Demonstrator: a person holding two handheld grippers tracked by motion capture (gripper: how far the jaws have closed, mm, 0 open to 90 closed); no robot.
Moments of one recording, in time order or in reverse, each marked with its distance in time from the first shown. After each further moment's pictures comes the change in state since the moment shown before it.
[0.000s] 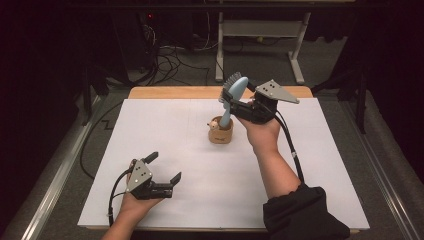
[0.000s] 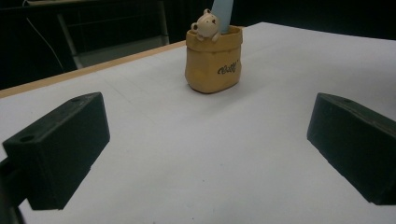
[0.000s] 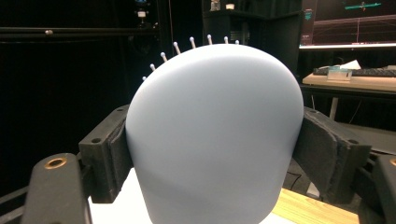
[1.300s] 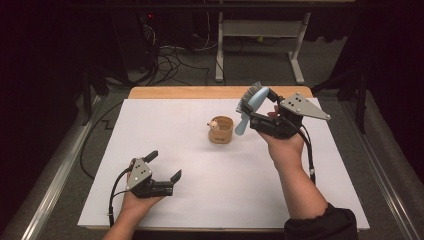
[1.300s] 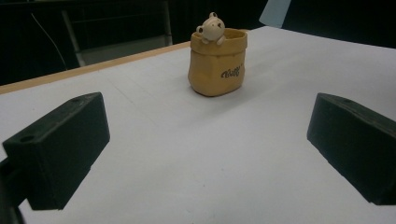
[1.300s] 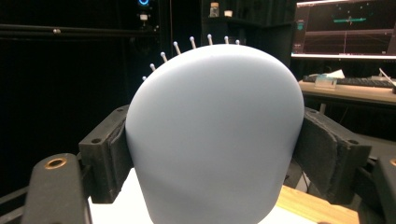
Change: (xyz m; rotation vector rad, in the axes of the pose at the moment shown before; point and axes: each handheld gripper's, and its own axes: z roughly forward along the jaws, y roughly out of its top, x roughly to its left) left arm 0.000 0.002 0.002 -0.005 0.004 -0.035; right arm -0.003 0.010 -0.066 -0.016 -0.009 -0.043
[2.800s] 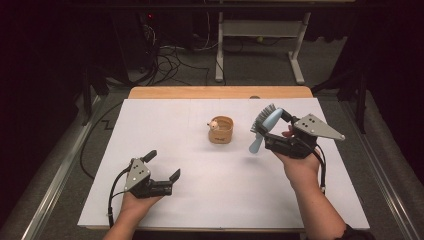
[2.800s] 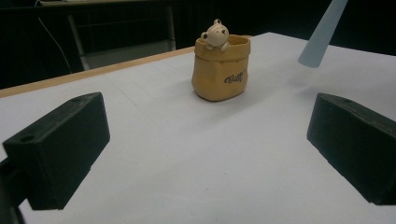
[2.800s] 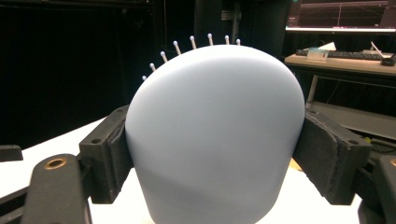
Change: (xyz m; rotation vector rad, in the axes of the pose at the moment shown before) left arm 0.001 0.001 -0.002 -0.023 0.019 -0.007; right arm -0.013 -0.034 -0.043 0.095 -0.020 -0.005
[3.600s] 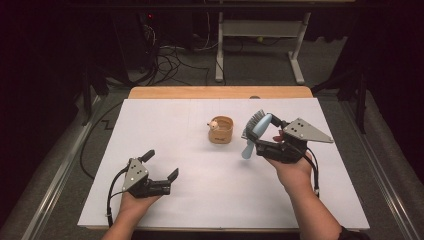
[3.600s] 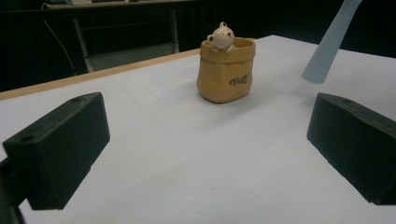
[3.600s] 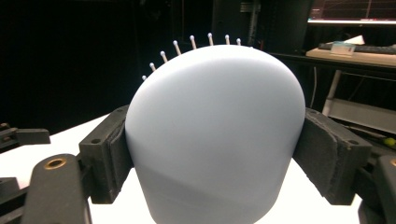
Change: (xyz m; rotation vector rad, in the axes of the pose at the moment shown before) left arm 0.003 -0.002 -0.002 -0.005 0.013 -0.004; right arm 0.016 -0.006 0.004 0.031 0.058 -0.013
